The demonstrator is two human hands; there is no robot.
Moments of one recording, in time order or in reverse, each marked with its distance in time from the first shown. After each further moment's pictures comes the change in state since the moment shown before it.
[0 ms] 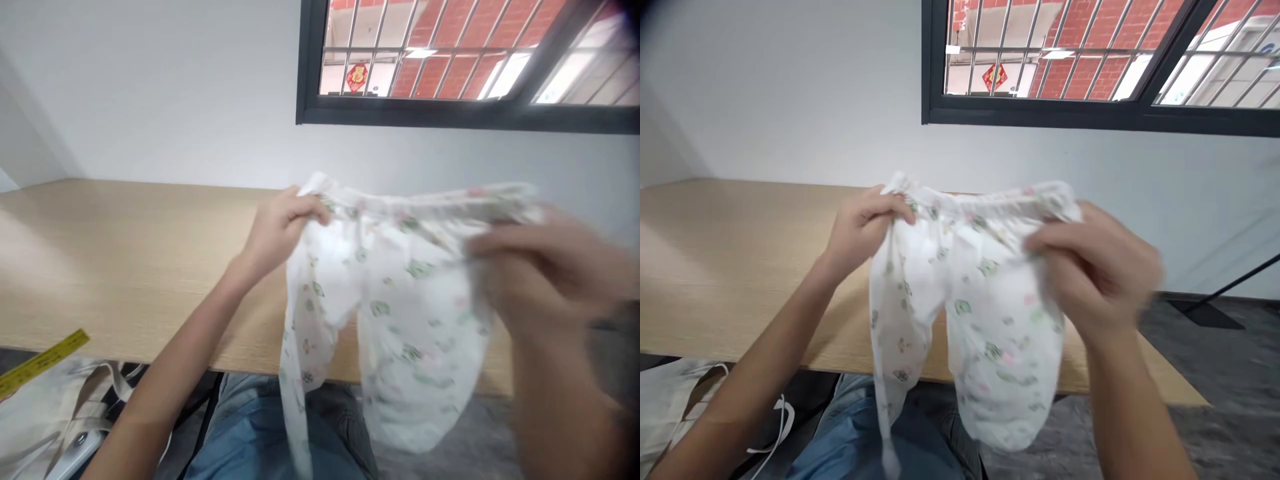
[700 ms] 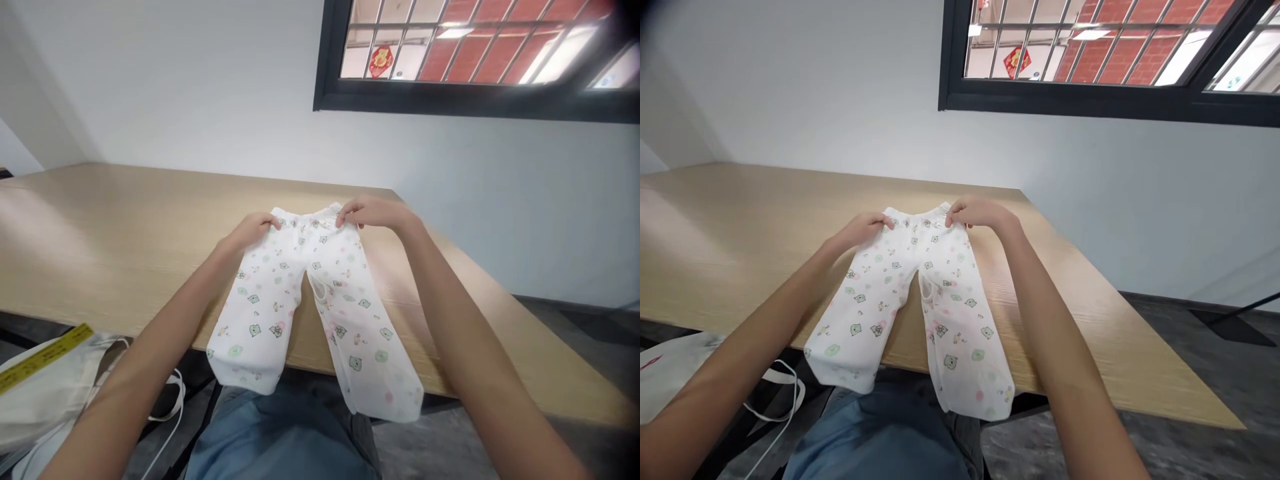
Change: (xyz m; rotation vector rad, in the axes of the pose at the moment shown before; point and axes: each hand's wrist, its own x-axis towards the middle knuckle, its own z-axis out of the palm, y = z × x) left_hand -0.039 -0.150 -0.021 0.188 -0.372 -0.569; right_hand 0.080 0.044 0.126 -0.029 -1.138 0.361
